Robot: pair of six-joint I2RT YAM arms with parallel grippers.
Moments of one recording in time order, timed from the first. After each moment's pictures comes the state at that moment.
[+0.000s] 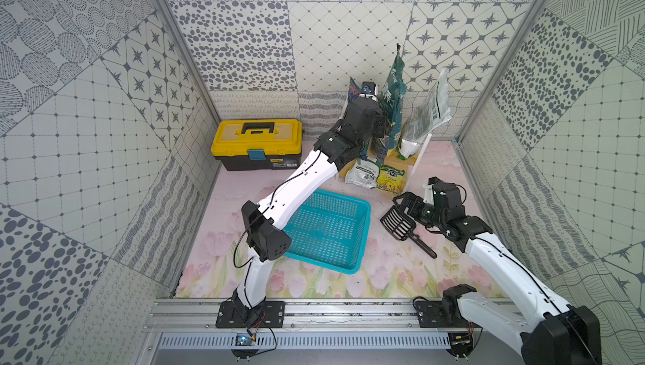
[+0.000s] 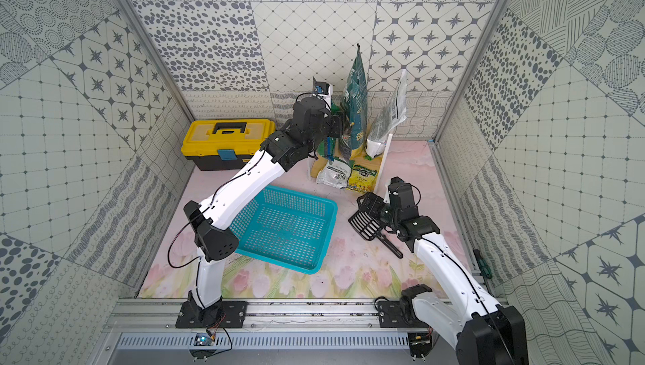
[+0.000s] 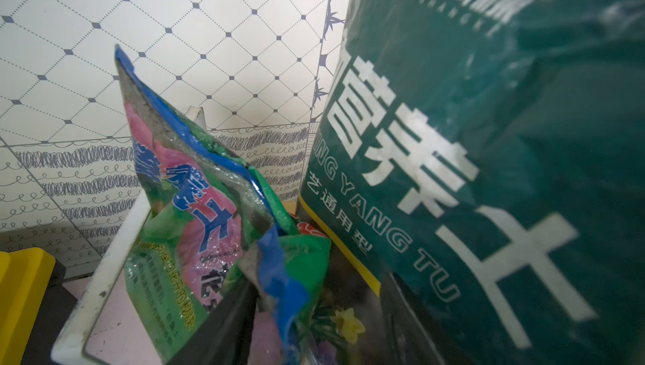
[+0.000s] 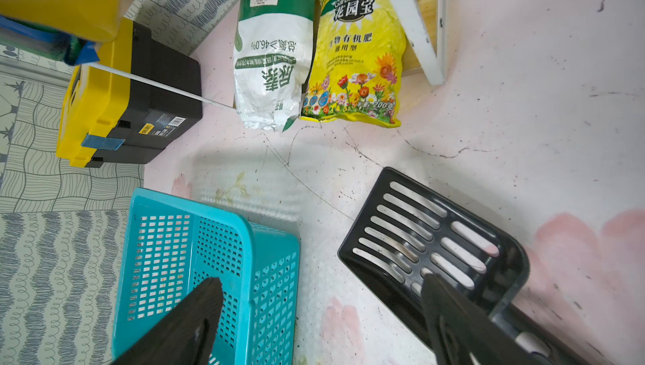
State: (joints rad) left arm -0.76 2.09 2.38 -0.52 -0.36 -0.23; right arm 0.27 1.01 0.71 -0.40 -0.20 0.72
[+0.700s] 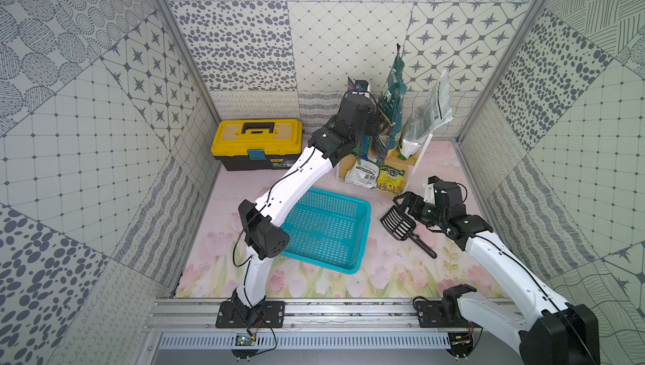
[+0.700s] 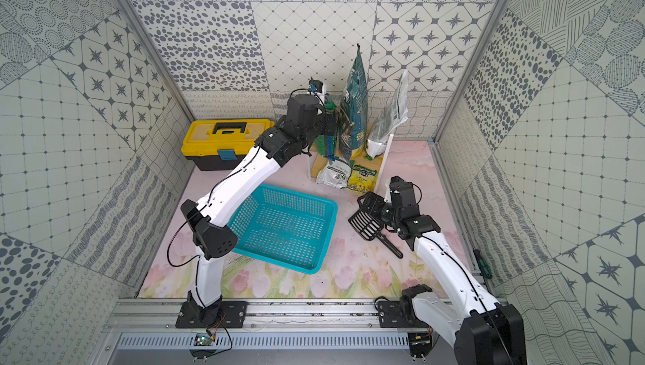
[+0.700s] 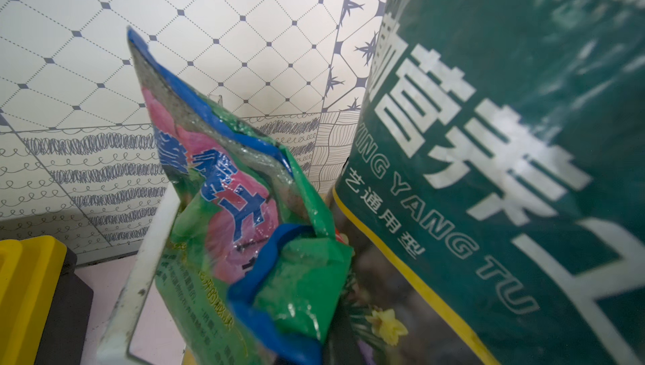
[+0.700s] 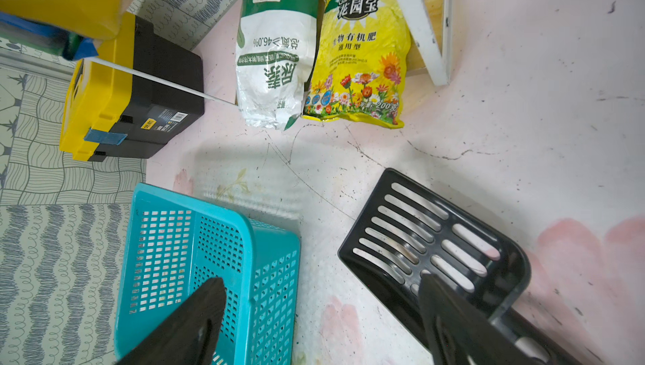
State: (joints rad) left arm -0.71 2.06 2.39 -0.60 -0.27 -0.25; right arm 0.25 1.02 0.72 -0.40 -0.24 0.69
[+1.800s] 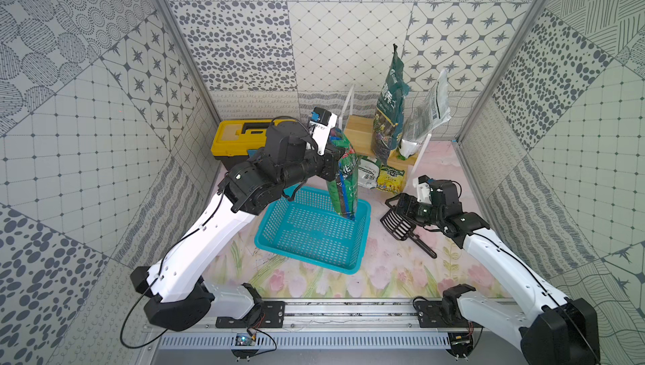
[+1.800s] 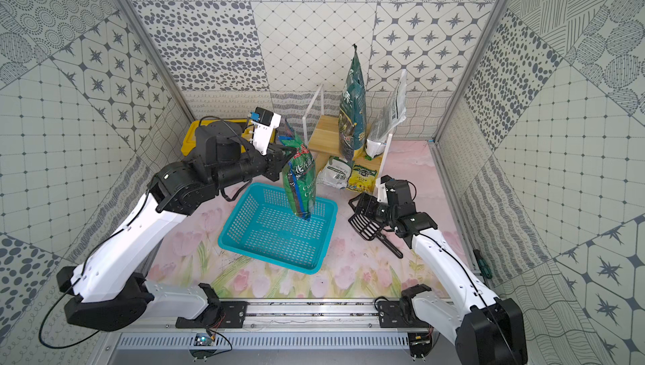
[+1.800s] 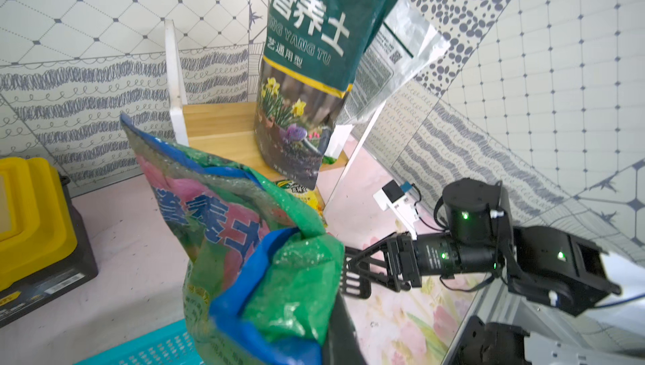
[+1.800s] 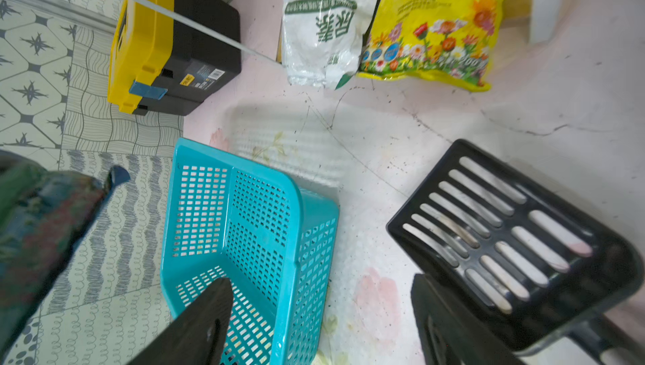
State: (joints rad) left arm -0.73 1.32 1.76 -0.78 0.00 -0.21; right arm 0.33 1.06 0.74 -0.40 -0.38 0.70
